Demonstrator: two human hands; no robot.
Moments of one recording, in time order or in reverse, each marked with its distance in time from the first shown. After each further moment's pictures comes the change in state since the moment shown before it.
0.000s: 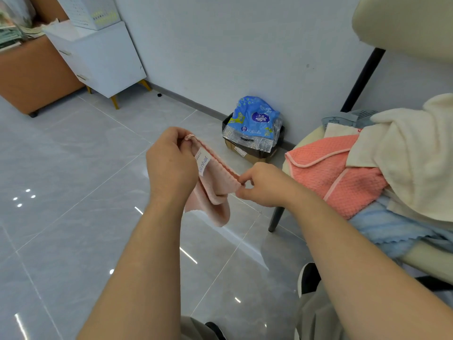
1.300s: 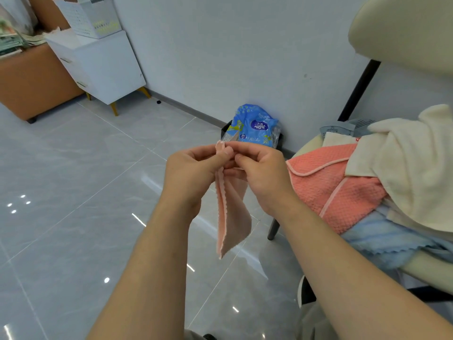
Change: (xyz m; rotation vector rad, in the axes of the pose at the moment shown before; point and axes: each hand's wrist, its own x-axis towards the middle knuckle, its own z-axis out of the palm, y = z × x) left_hand -0.018 0.029 0.000 -0.671 -0.415 -0.365; right_hand -0.006 -0.052 -0.014 1.252 0.452 -0.057
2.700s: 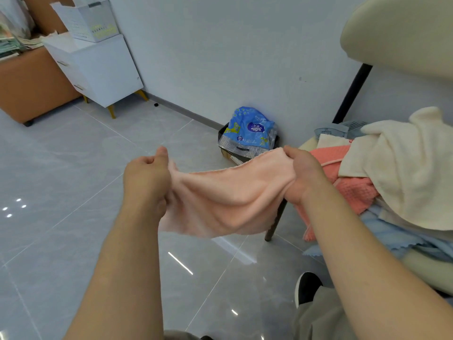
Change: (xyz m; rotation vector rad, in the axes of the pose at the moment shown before) left_hand 0.012 0.006 -0.044 0.253 0.470 -0.118; right_hand 0.036 0.010 -0.078 0.351 0.355 0.554
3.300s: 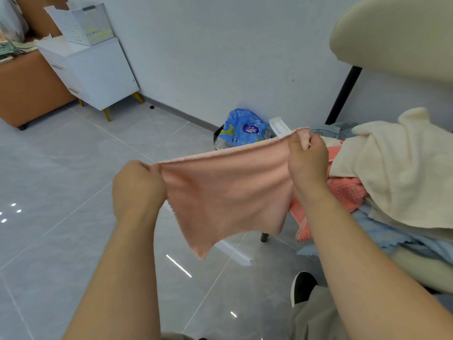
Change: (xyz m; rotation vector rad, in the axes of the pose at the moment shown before) left_hand 0.011 -0.017 -0.002 0.583 0.142 0.243; right_hand 0.001 -0.011 -0.016 -0.527 0.415 -0.817
